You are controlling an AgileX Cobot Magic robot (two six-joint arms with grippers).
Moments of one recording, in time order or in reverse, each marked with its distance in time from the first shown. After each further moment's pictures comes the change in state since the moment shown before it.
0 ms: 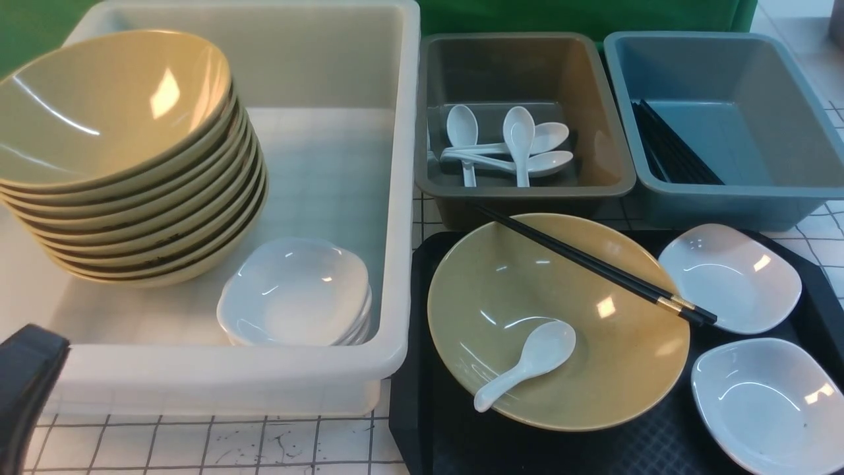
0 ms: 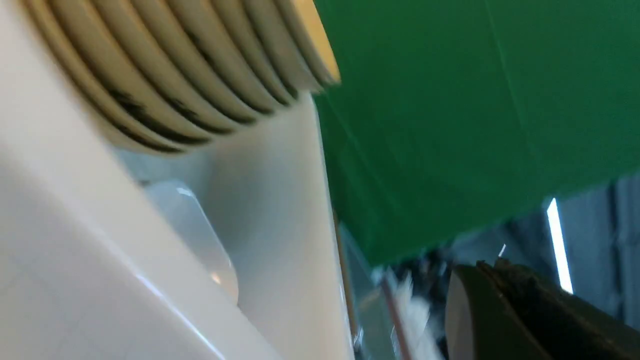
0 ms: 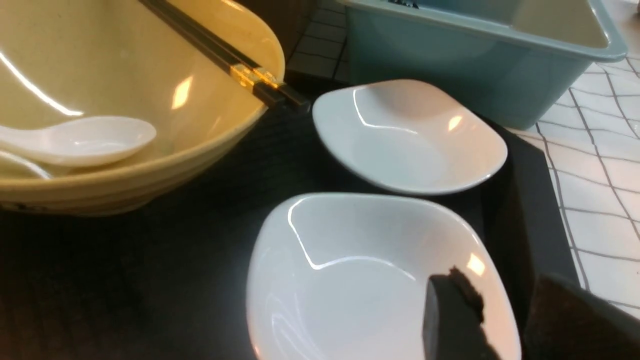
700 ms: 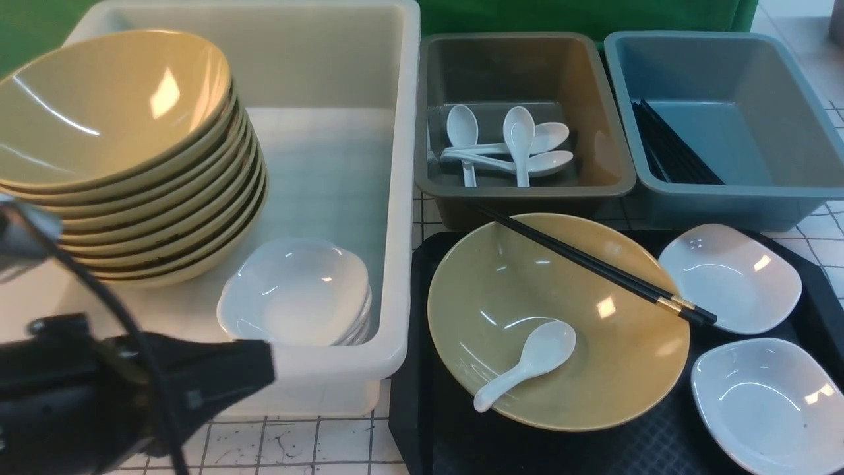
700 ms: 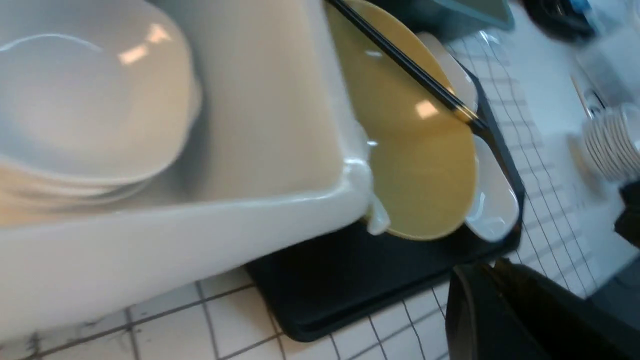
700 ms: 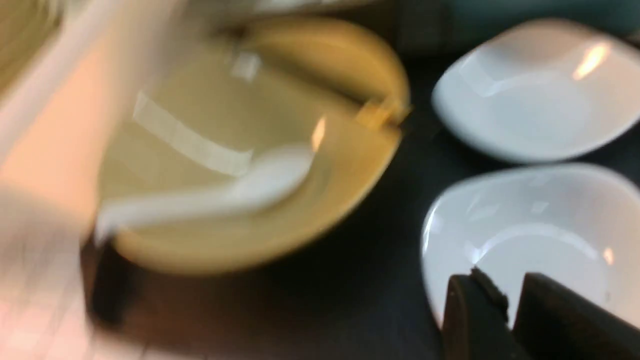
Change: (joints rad) right arm 0.189 0.348 -0.410 0.103 0.362 0.260; left arm -0.181 0.616 -0.395 -0.234 0.460 0.751
